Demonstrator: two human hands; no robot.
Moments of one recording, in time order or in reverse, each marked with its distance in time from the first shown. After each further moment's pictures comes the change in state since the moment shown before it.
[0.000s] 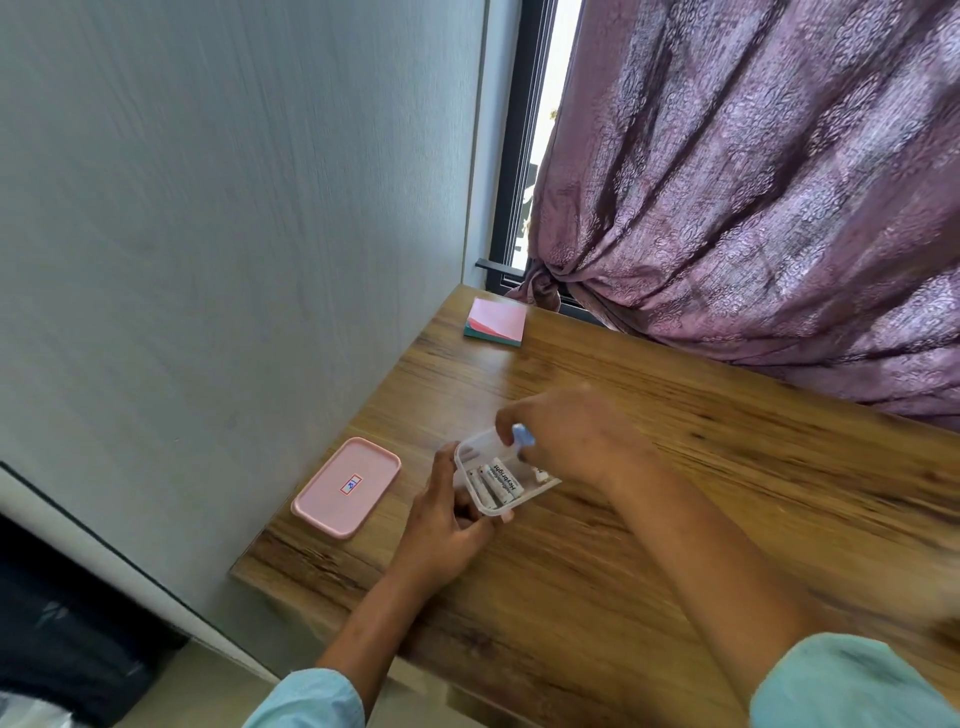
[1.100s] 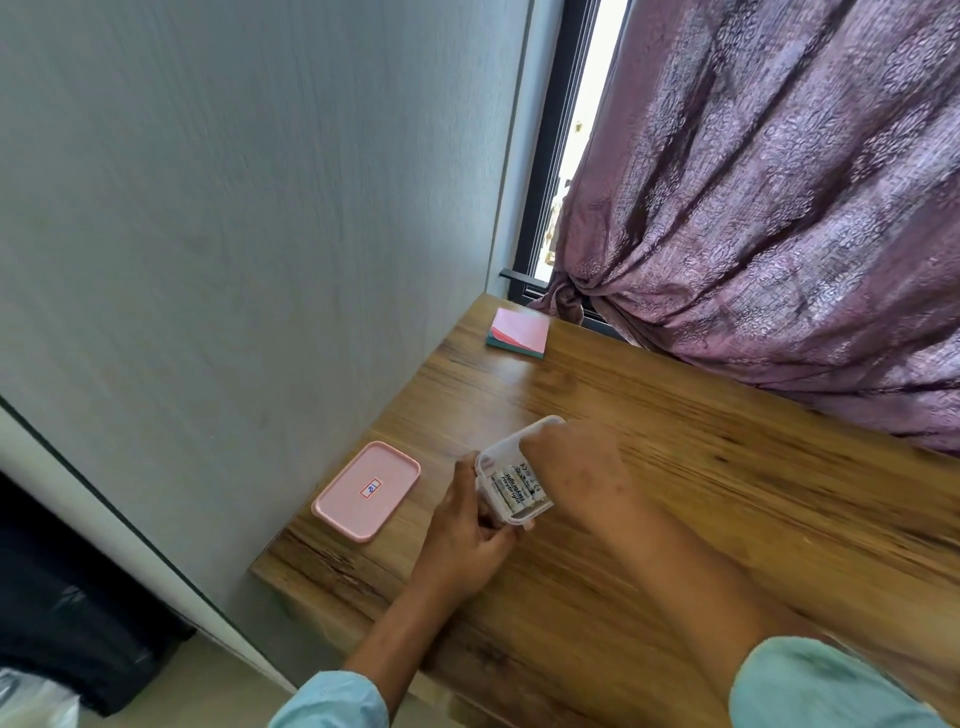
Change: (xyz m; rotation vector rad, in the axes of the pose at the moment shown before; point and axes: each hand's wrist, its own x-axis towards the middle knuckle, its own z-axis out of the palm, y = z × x) left_hand 0.002 -0.003 0.005 0.030 0.061 0.001; right_hand 0.017 -0.020 0.026 -0.323 -0.090 0.084
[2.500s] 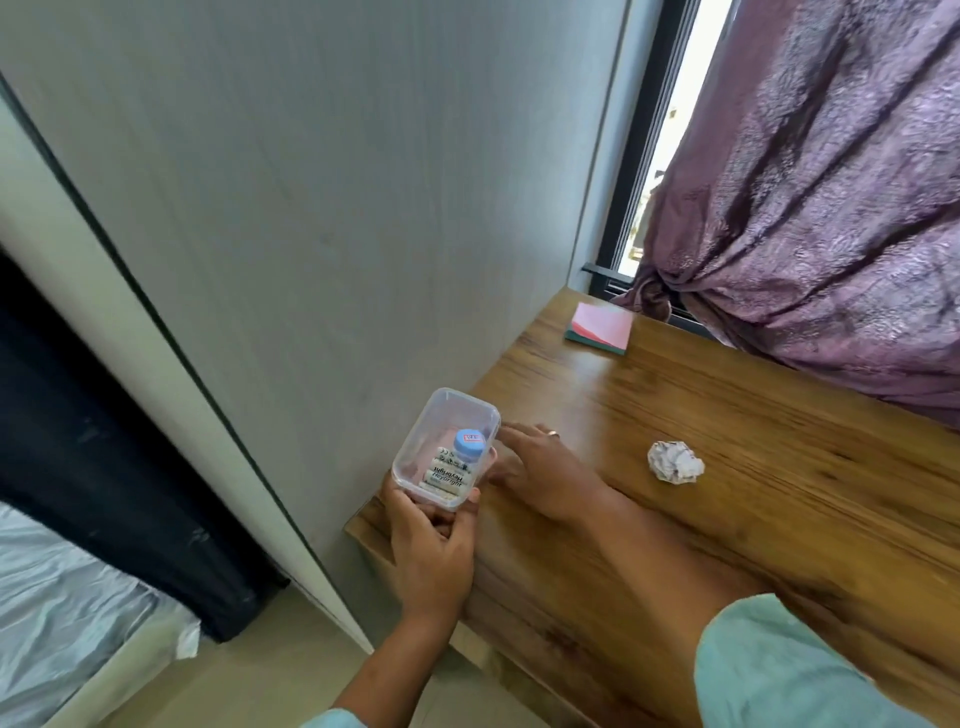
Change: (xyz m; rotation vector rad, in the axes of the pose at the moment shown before) left_hand -0.052 -0.009 -0.049 0.077 0.712 -0.178; right_hand 0.047 -0.068 0.042 0.811 0.050 -0.321
